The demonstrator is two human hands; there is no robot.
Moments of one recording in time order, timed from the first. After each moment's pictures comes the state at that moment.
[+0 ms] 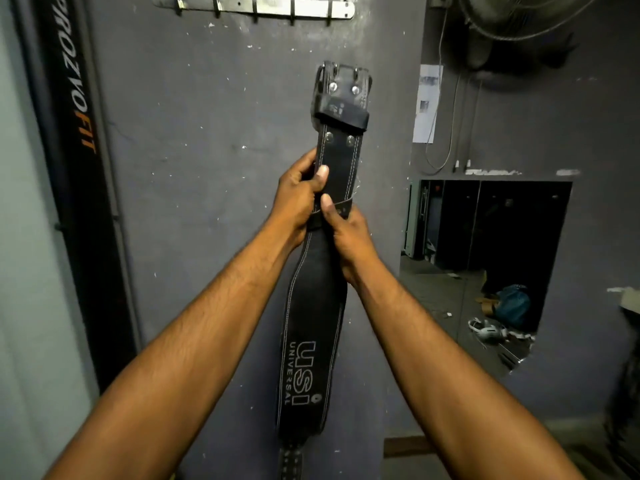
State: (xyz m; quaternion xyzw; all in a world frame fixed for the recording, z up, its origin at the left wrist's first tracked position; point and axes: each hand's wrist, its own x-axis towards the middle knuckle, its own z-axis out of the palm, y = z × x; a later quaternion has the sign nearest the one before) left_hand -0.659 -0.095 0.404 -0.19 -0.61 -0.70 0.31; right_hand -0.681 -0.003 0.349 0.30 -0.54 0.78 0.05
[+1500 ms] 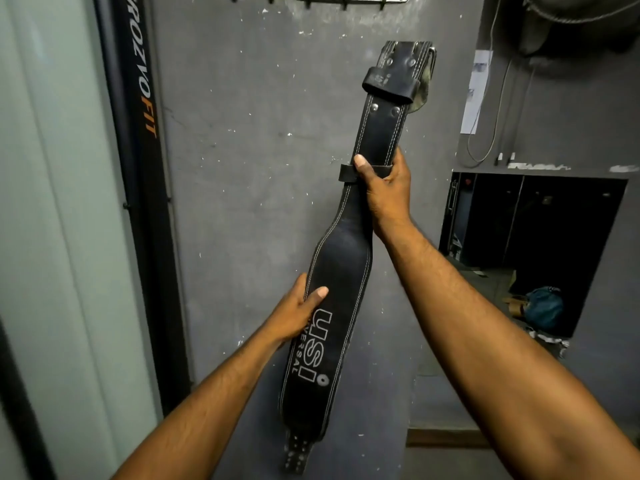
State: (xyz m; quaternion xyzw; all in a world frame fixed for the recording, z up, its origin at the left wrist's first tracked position) left_hand -0.612 -0.191 0.207 -0.07 -0.80 -0.57 0.16; right_hand -0.678 -0.042 0.392 0.31 -0.55 0.74 0.24
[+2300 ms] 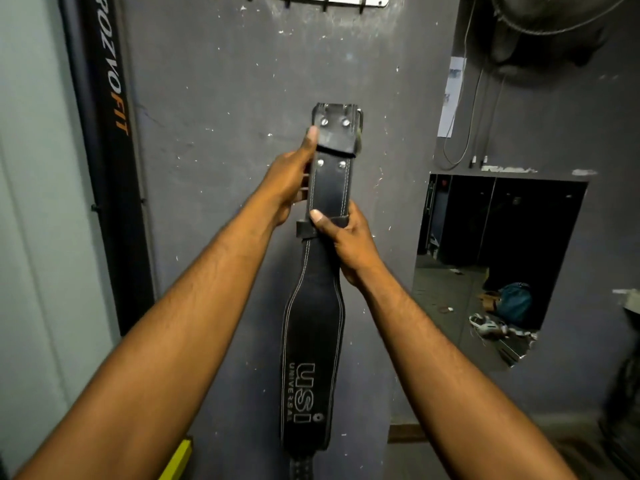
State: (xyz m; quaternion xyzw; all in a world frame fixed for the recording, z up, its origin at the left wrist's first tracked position) left_hand -0.615 -0.160 0.422 -0.08 -0.70 -0.66 0.26; right_hand -0.658 -0.044 0.331 0.36 -0.59 0.72 0.07
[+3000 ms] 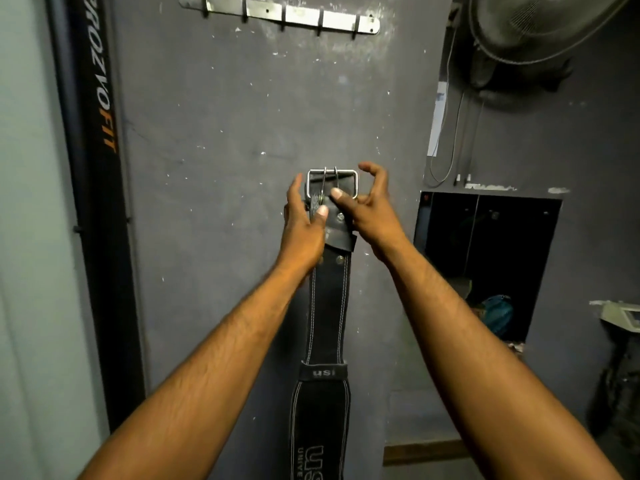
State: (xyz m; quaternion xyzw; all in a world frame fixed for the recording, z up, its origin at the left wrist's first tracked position) left_hand -0.637 -0.139 0.363 -0.06 -0.70 -0.60 0.38; right_hand -0.672 -0.022 0.400 0.32 -0.71 0.60 0.19
